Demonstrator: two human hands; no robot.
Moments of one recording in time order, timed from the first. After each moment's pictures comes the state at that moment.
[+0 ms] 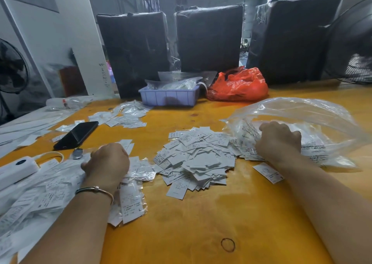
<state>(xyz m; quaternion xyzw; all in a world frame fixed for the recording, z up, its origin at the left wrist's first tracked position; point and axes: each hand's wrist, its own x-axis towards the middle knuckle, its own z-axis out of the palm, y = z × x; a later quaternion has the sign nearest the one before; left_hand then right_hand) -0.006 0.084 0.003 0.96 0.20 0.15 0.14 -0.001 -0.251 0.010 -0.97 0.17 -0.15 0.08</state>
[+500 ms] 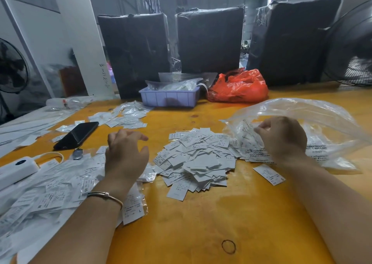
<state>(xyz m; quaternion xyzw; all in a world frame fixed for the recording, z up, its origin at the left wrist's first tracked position) -0.010 0.057 -0.001 0.94 0.04 0.28 0.21 -0.004 -0.258 0.010 -0.90 0.10 -0.36 0.23</state>
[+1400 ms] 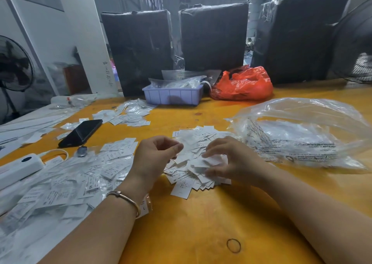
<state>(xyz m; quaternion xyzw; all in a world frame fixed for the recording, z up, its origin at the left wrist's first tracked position) -0.022 0.022 -0.004 0.79 -0.05 0.13 0.60 -0.022 -0.191 -0.006 -0.93 -0.24 -0.09 0.27</state>
